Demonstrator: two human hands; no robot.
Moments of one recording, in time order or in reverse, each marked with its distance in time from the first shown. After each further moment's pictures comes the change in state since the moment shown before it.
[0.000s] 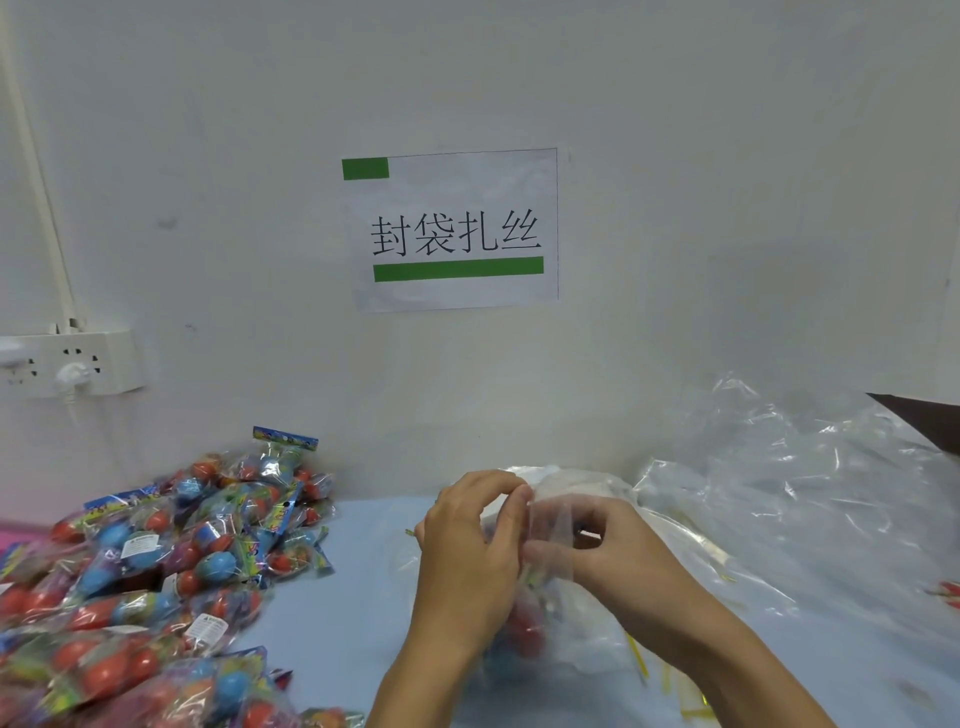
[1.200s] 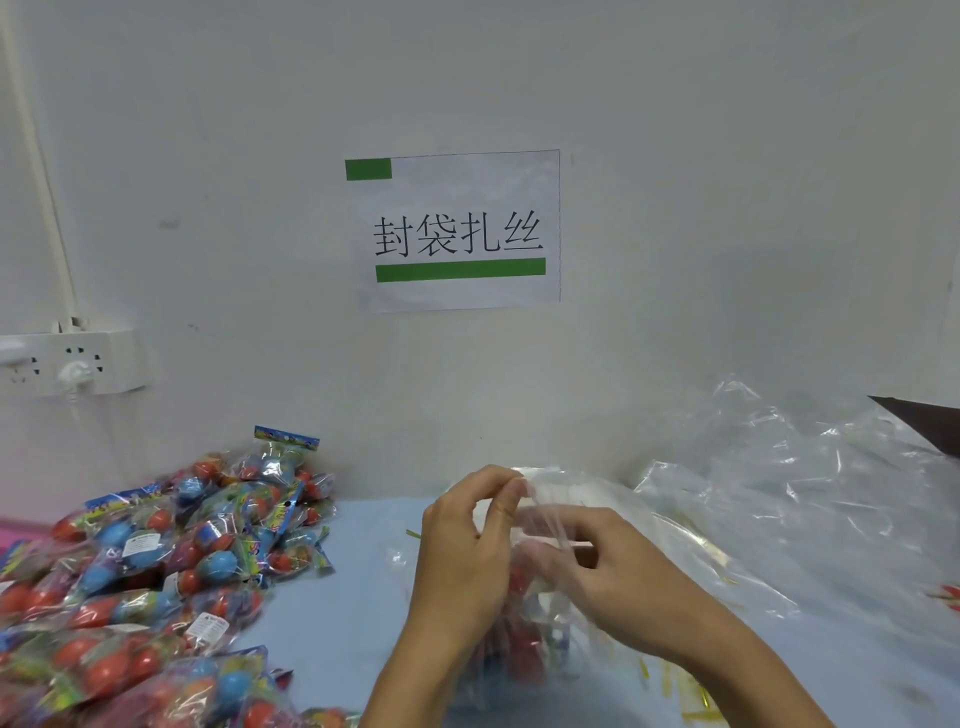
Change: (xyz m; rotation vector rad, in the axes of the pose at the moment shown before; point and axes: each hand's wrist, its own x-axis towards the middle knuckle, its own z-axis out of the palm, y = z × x) left_hand 0.004 -0.004 -0.004 -0.166 -0.044 -0.022; right_hand -0.002 -0.001 -0.001 -0.200 -0.105 -0.126
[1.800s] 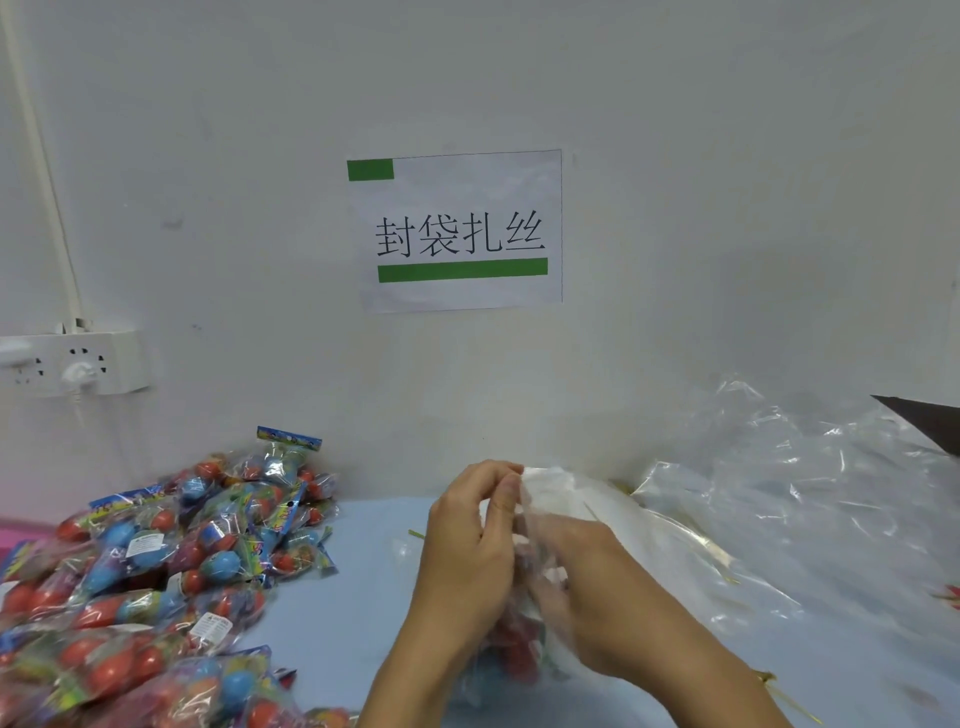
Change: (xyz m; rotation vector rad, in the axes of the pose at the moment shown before) left_hand 0.002 0.002 -0.002 -0.015 -0.003 0.004; right_hand 0.000 0.000 0.019 -0.420 0.054 -0.113
